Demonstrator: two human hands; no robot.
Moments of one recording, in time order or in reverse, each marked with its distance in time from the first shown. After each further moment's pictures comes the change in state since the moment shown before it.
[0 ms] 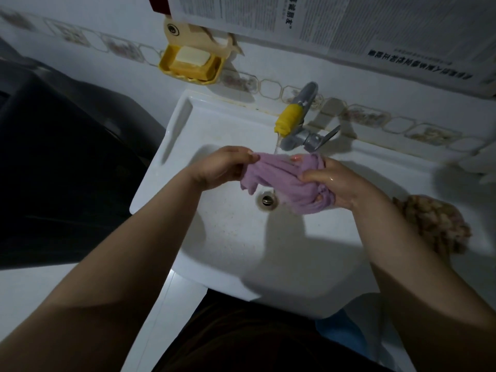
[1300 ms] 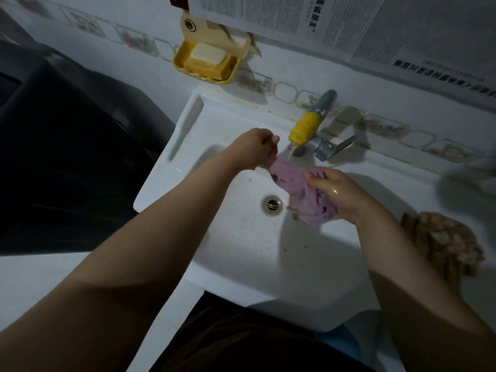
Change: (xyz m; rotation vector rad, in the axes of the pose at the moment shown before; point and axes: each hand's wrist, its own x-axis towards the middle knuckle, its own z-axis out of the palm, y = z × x) left_hand 0.033 0.042 0.020 0.828 0.379 0.043; right_hand 0.004 0.000 0.009 -0.245 0.110 -0.033
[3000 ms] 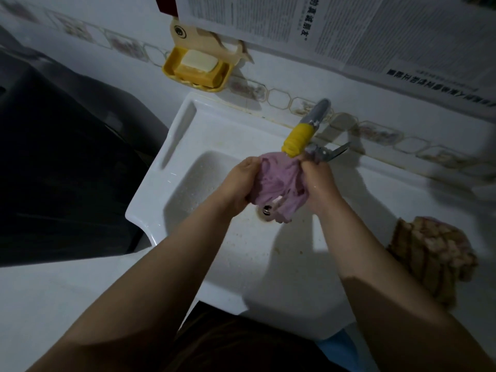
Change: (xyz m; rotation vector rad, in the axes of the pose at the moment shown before) left_hand -0.026 -0.009 0.044 -1.118 0.028 -0.353; right_hand 0.044 -0.019 0.033 0.299 0.340 0.018
